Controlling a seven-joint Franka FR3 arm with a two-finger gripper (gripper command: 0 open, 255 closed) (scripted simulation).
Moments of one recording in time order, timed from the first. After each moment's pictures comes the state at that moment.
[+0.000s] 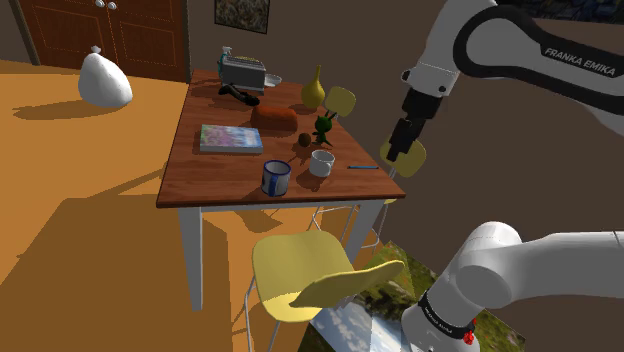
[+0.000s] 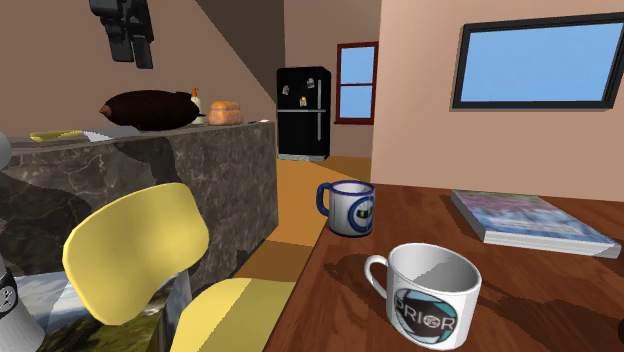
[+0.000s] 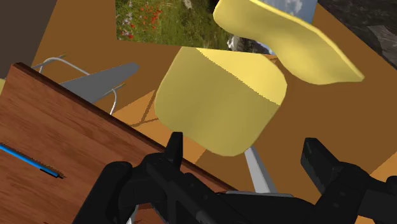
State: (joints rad) arm 0.00 -0.82 0.00 -2.31 0.05 1.49 -0.07
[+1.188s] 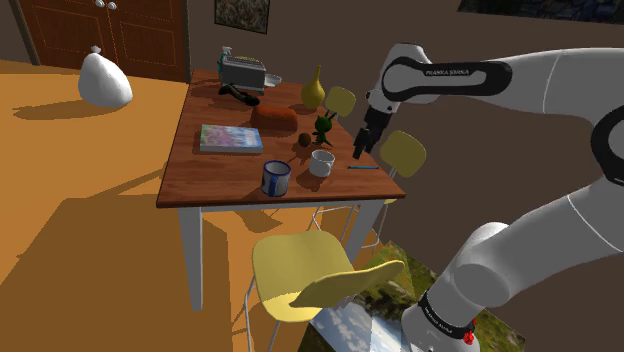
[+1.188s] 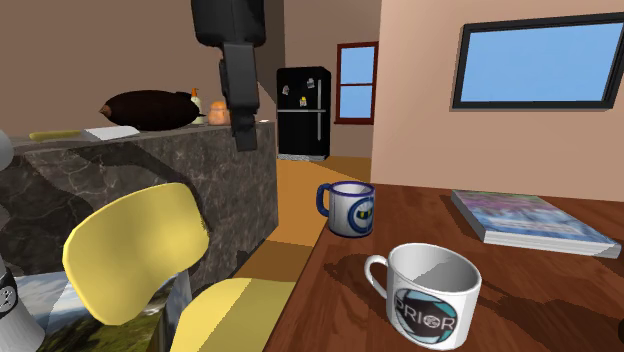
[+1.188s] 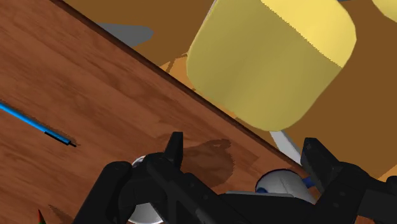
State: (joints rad) arm -0.03 -0.38 -0.20 -2.25 -0.01 1.90 -0.32
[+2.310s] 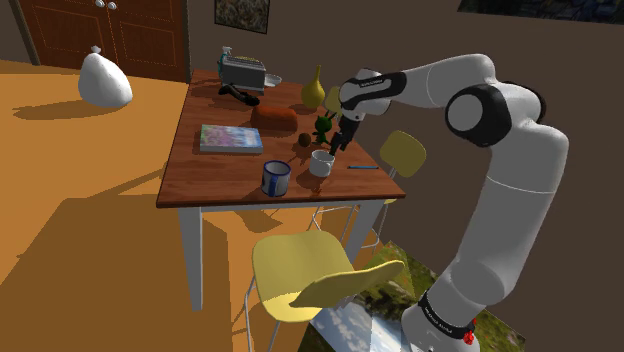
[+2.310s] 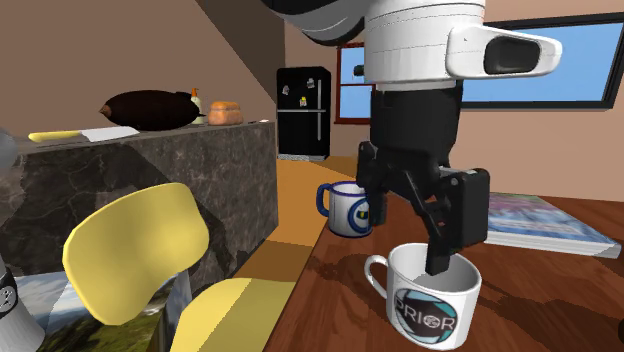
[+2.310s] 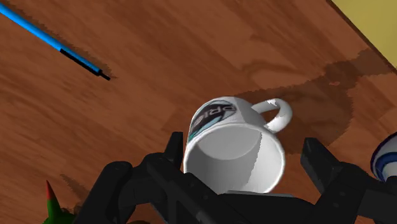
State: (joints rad) arm -0.10 0.26 -0.30 -1.80 0.19 2.09 -0.61
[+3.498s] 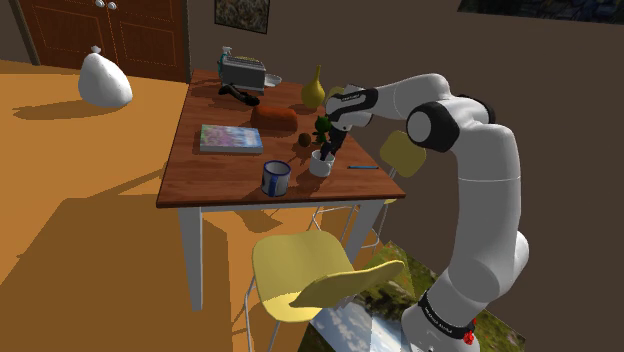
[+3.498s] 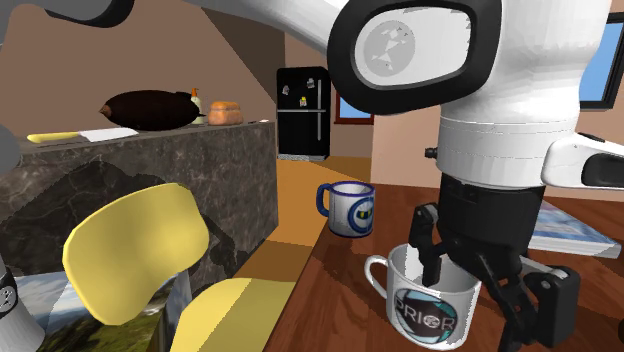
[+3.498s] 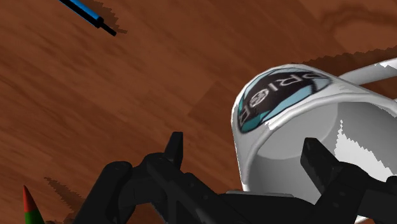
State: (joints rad) arm -0.17 0.55 -0.27 -1.57 0.29 2.14 -0.69
